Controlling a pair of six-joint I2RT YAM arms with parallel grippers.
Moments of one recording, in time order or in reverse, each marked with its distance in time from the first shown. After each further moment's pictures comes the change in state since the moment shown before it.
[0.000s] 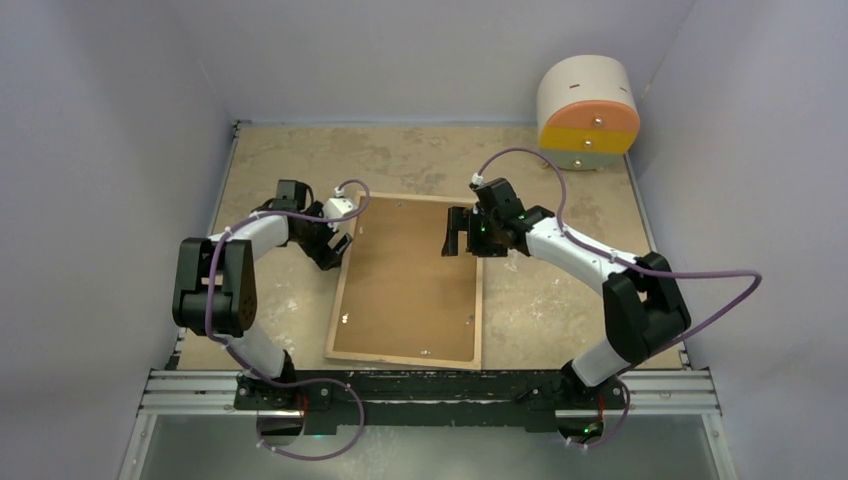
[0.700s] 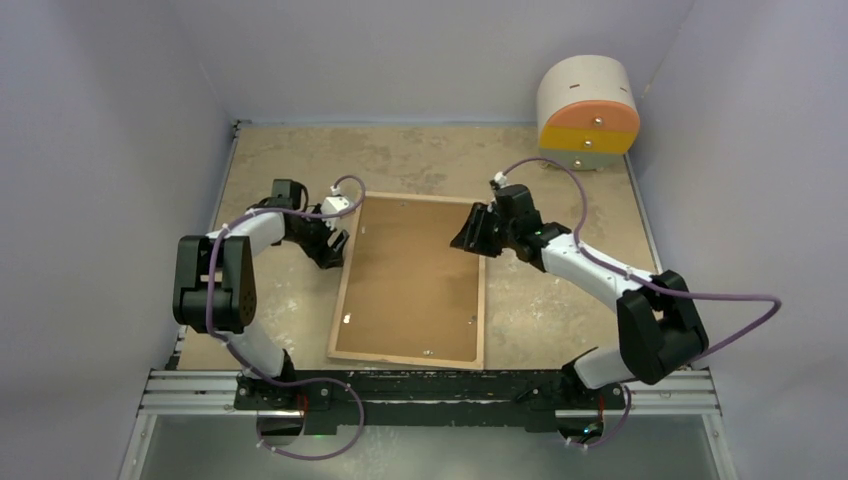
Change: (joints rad) left arm 0.034 0.014 0.019 -0.069 0.139 0.014; right arm -0.032 -0.112 -0.169 0.241 -0.074 0.186
